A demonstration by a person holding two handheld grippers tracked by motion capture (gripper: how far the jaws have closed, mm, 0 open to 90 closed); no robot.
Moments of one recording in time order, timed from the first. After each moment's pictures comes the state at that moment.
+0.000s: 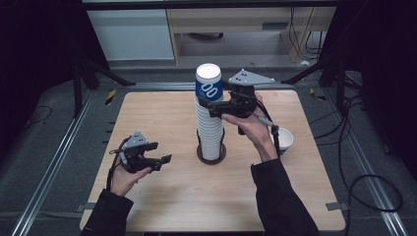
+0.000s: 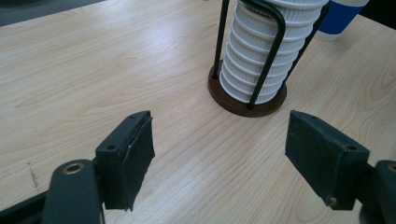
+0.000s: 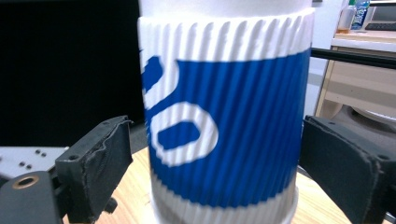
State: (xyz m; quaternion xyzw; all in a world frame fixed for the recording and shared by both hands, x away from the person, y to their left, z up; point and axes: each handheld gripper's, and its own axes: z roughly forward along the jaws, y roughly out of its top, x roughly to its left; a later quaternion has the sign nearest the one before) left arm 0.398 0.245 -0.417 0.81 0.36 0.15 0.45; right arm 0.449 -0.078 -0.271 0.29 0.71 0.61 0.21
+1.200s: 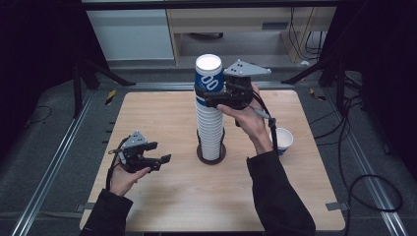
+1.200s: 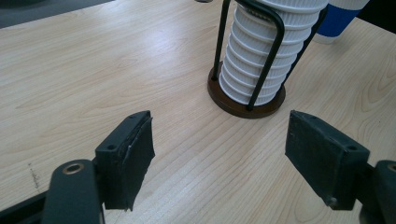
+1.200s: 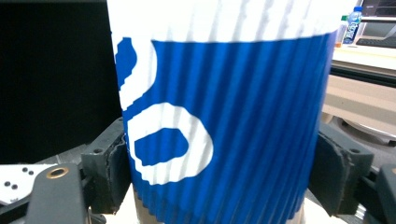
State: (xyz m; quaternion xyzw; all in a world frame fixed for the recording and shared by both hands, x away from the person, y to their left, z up) left arm 0.397 0.247 -0.416 0.80 0.36 0.15 0.45; right arm 0.456 -0.070 -0.251 0.28 0.71 0.60 0.23
